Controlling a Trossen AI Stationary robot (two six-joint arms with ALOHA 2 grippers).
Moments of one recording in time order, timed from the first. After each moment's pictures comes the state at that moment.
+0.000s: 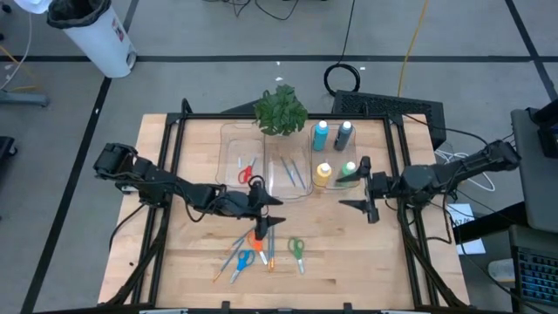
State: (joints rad) left arm -0.26 1.56 0.81 0.39 -0.25 -0.39; right arm 0.32 0.68 0.51 0.14 0.26 0.00
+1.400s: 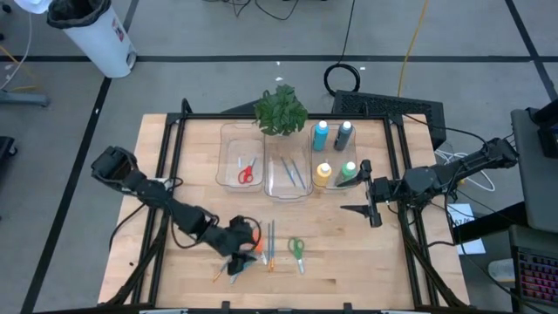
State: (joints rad) left arm -0.55 1.57 0.81 0.01 -0.16 -0.67; right arm 0.36 0.68 0.51 0.14 0.26 -0.05
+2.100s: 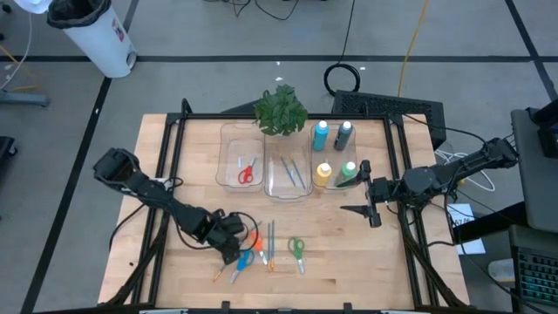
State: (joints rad) left arm -0.54 1.60 0.81 -0.41 -0.15 -0.97; right arm 0.36 0.69 0.51 0.13 0.26 -0.04
